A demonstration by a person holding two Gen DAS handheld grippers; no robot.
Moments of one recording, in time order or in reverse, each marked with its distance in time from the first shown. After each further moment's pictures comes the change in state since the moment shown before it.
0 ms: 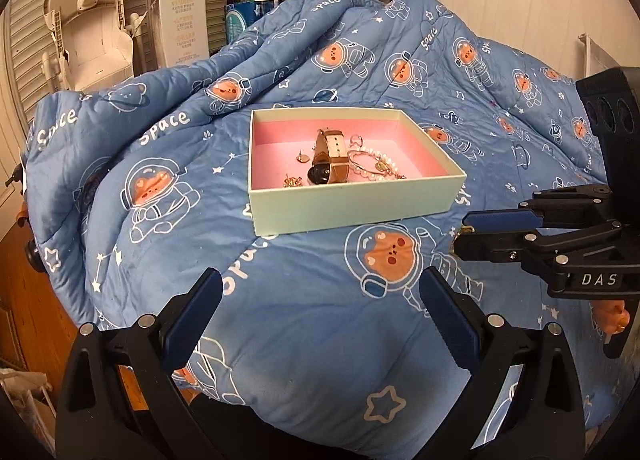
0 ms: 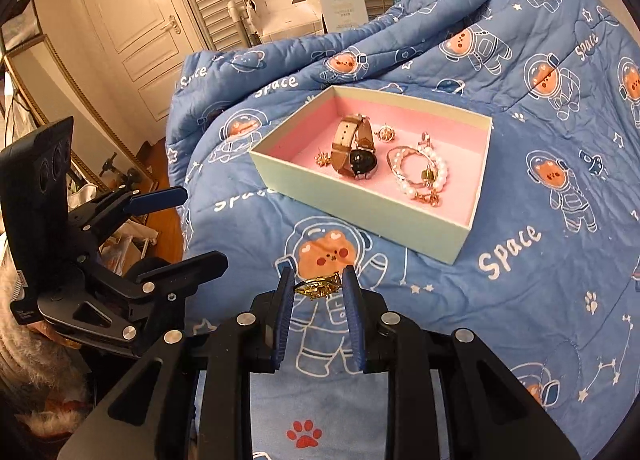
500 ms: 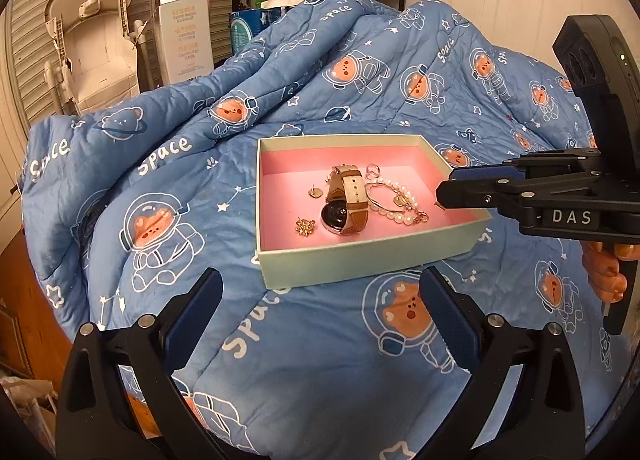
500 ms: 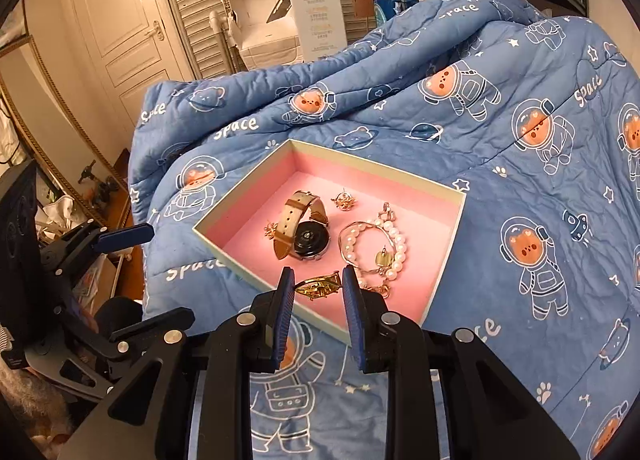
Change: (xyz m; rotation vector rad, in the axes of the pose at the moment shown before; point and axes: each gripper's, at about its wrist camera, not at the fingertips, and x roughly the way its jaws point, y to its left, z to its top) left arm 0.025 0.007 0.037 -0.002 -0.014 0.043; right arm 0.023 -0.030 0.066 -0.015 -0.023 -0.087
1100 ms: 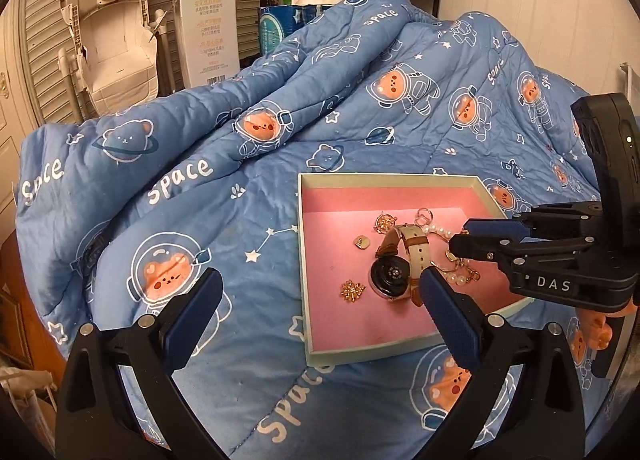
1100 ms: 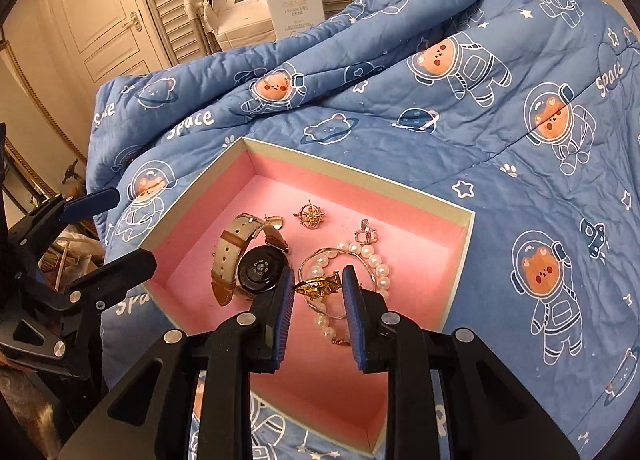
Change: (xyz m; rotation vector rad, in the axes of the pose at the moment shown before) left arm 0.042 0.034 0.043 -0.070 0.010 0.051; right arm 0.055 -0.026 0.025 0.036 0.066 -0.034
